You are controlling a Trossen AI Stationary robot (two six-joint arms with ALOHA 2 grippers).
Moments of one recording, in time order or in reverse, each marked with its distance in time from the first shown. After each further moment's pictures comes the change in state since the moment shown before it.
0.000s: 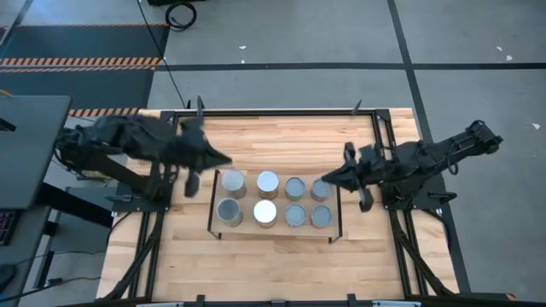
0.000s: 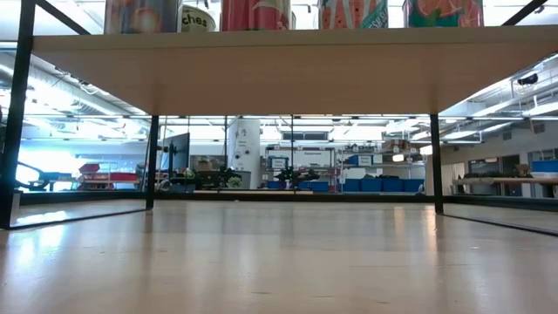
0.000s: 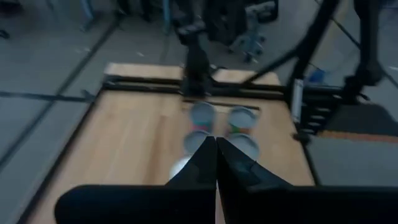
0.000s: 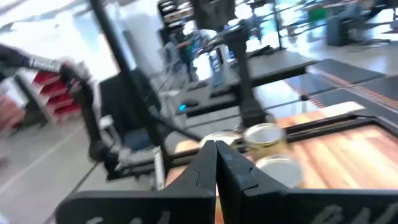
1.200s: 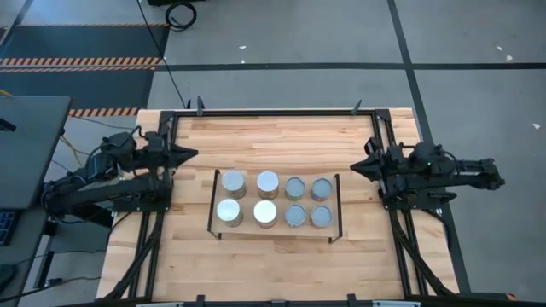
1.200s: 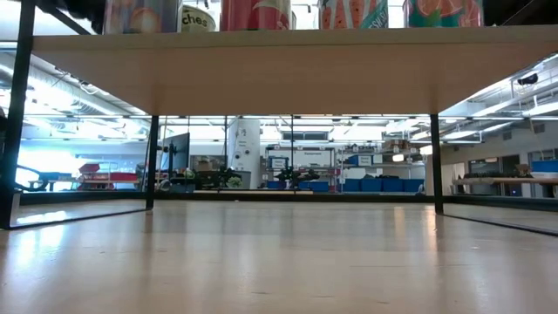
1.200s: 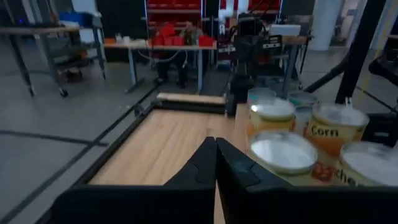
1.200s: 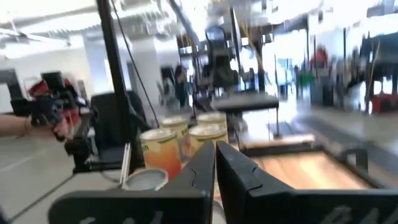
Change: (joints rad) left arm 0.537 -0.983 -1.238 0.617 0.355 0.168; right arm -0.386 -0.744 -0.667 0.124 -0.363 -0.192
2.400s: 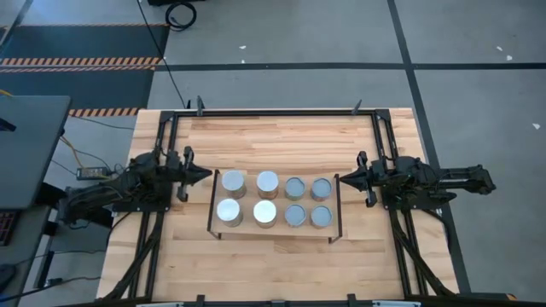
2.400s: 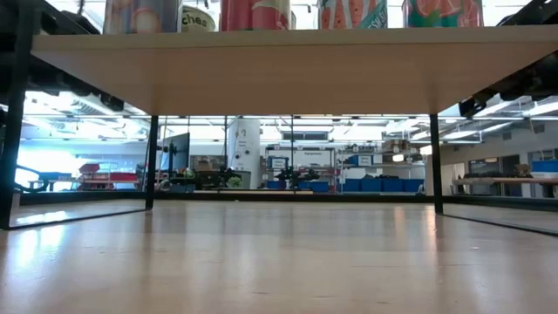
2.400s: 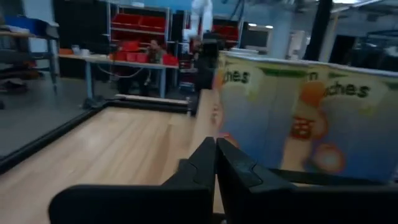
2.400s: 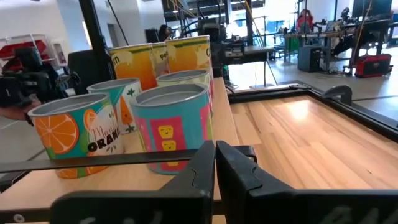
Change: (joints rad) left arm -0.001 -0.275 -0.579 0.431 0.165 -0.127; right arm -0.003 -0.156 -0.273 -0.056 0.043 -0.011
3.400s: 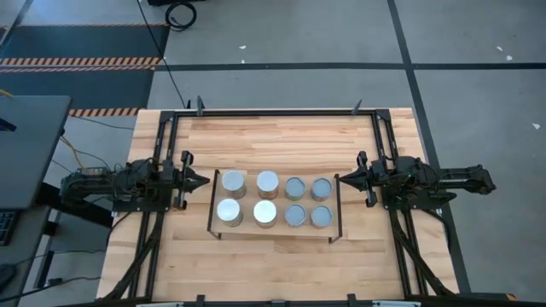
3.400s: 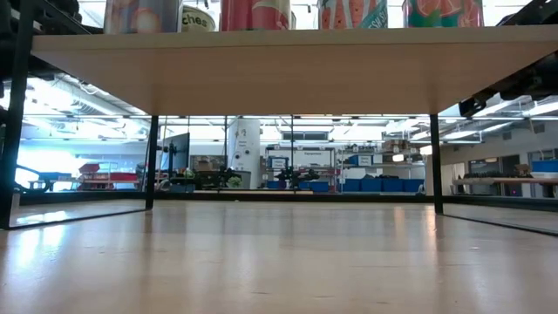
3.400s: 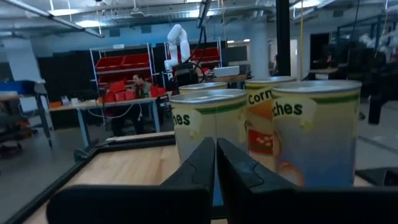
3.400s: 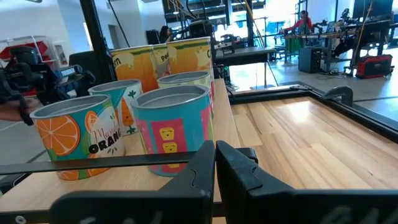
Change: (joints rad) left arm -0.301 0.014 0.000 0.130 -0.229 0.192; right arm 0.000 0.000 0.000 0.006 -0.002 0.001
